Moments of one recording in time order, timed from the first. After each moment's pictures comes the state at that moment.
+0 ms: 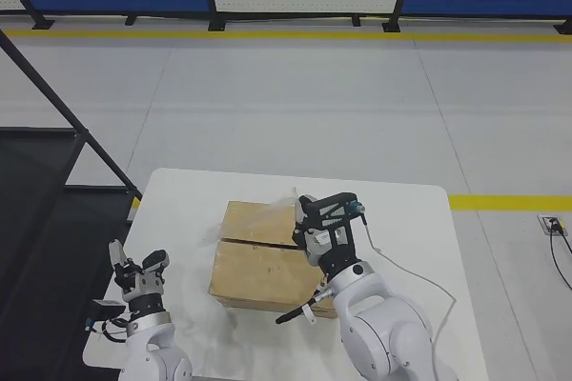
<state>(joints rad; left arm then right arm) 1.48 -1.50 -1.56 -1.83 -0.29 -0.25 0.37 -1.07 -1.50 1.06 -2.01 -1.35 0.17 0.53</state>
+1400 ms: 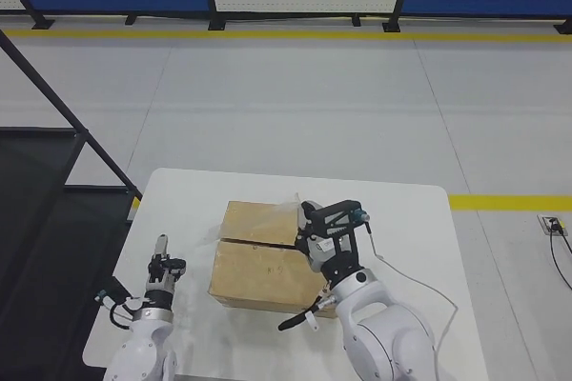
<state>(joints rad) 1.40 -1.46 -1.65 -1.66 -0.05 -0.01 -0.02 -1.13 -1.51 1.07 -2.03 -1.36 0.14 0.50</state>
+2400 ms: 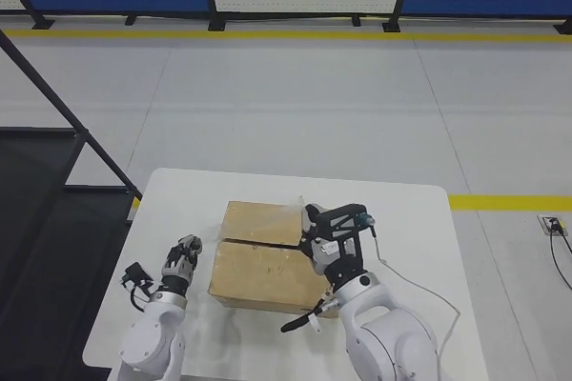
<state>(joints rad) 1.33 -1.46 -1.60 -1.64 -0.25 0.06 -0.05 -1.16 -1.51 1.10 -2.04 -1.35 0.14 0.48</state>
